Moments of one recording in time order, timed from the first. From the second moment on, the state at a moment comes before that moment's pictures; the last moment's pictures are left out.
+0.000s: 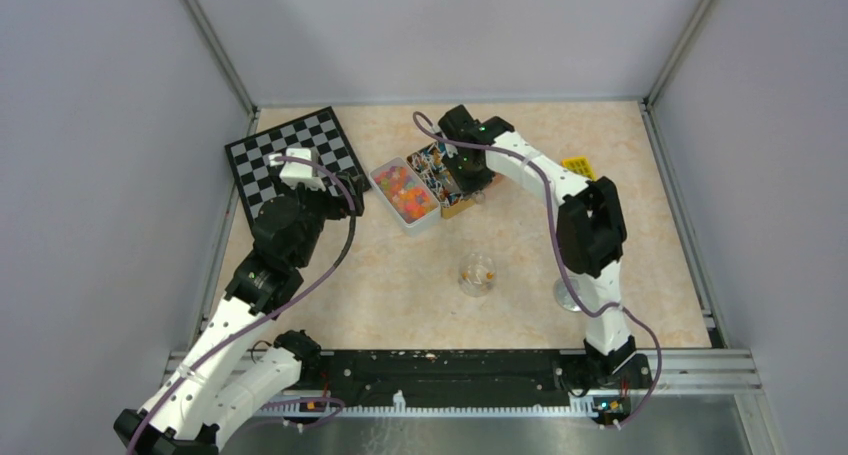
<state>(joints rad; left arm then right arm) -0.47 0.72 0.78 -0.10 -0.28 -0.15 0.64 2.11 1.95 -1.03 0.13 0.07</state>
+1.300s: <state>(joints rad) -0.47 0.72 0.78 -0.10 -0.28 -0.15 0.64 1.87 1.42 -0.47 0.12 0.06</state>
